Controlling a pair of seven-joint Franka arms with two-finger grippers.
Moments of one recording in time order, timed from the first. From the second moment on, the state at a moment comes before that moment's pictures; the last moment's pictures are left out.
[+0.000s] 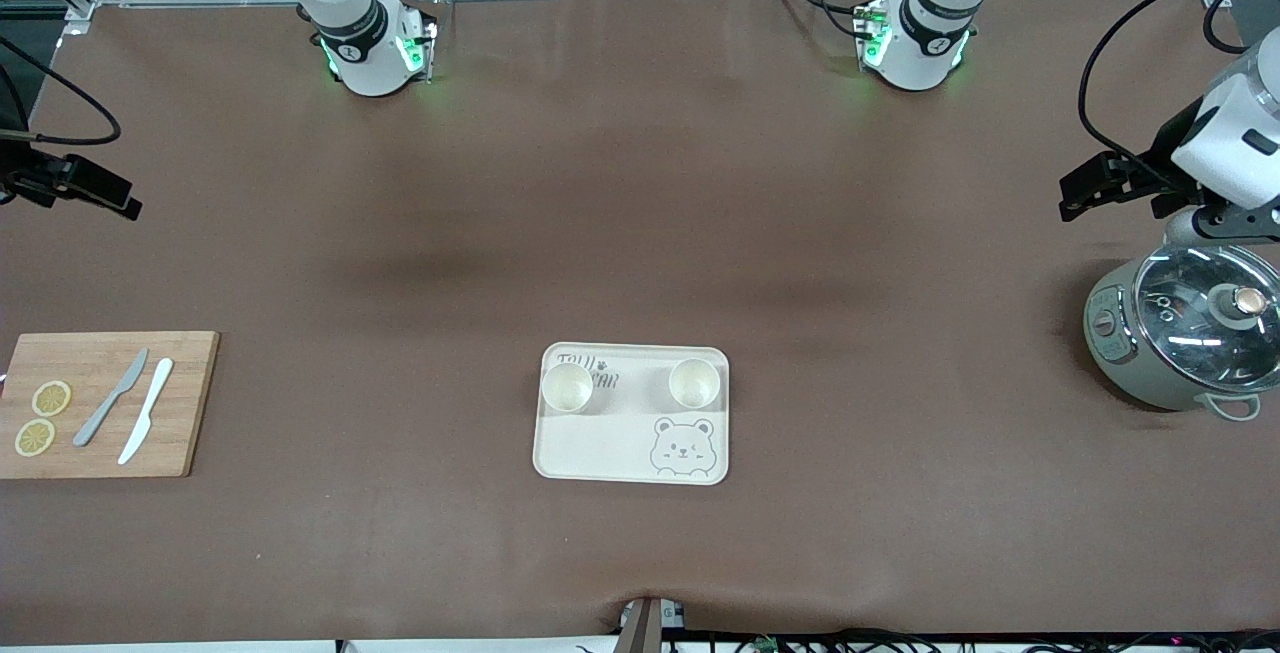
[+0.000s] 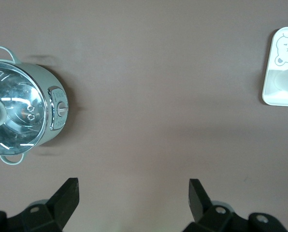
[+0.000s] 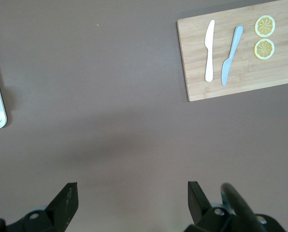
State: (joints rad) left arm 0.09 0.06 -0.20 -1.51 0.03 1.53 -0.12; right arm 0.10 0.00 -0.18 -1.59 -0.02 1.55 0.09
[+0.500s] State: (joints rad) left arm 0.10 0.09 -0.20 -1.49 0.03 1.54 -0.12; right arm 0.10 0.00 -0.18 -1.59 -0.02 1.55 0.09
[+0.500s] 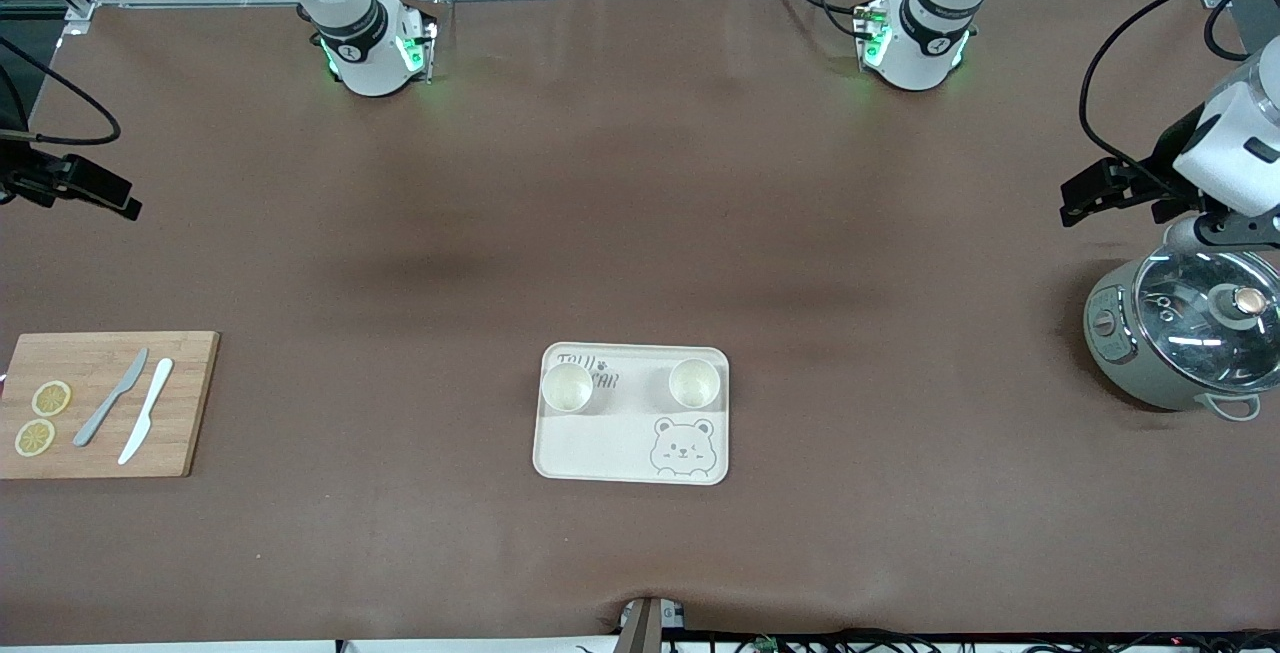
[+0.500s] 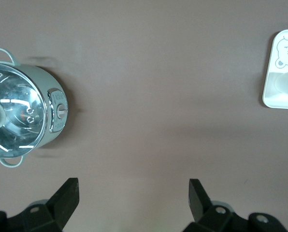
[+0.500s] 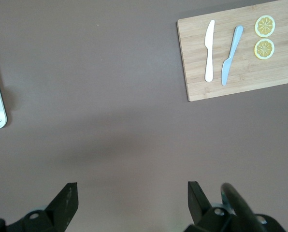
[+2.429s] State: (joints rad) left arm -0.35 0.71 -0.21 -1.41 0.03 2.26 -0.75; right arm 0.14 0.23 -0.18 -1.57 -0.02 1.85 0.09
